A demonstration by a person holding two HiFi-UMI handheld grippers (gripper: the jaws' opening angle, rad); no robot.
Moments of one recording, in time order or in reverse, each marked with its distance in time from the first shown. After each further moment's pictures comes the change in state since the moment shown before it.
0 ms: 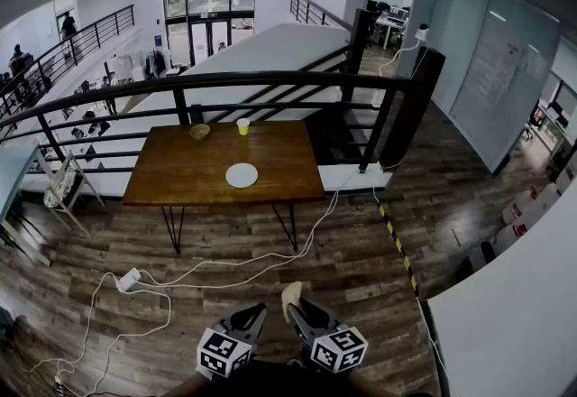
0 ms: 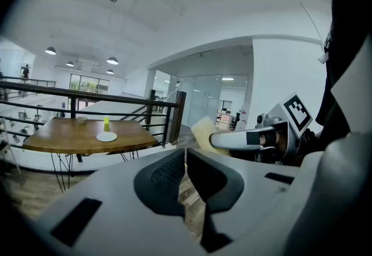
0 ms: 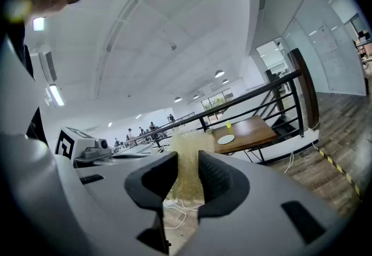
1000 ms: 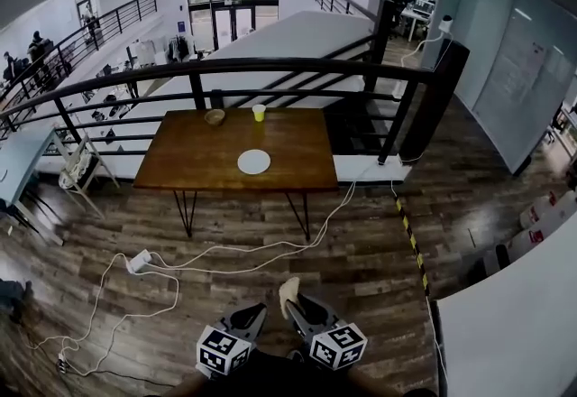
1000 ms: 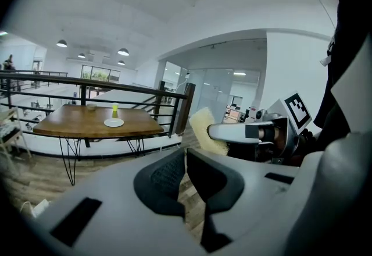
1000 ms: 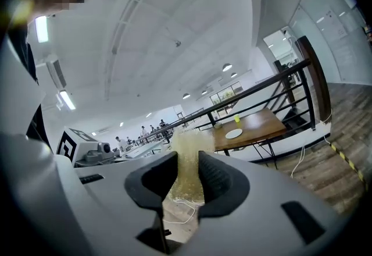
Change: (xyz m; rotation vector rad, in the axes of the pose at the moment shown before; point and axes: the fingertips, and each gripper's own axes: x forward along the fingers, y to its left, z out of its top) left arm 0.016 -0.012 -0.029 -0.064 0.069 0.072; right arm -0.002 -0.020 -0.010 0.004 0.030 0.092
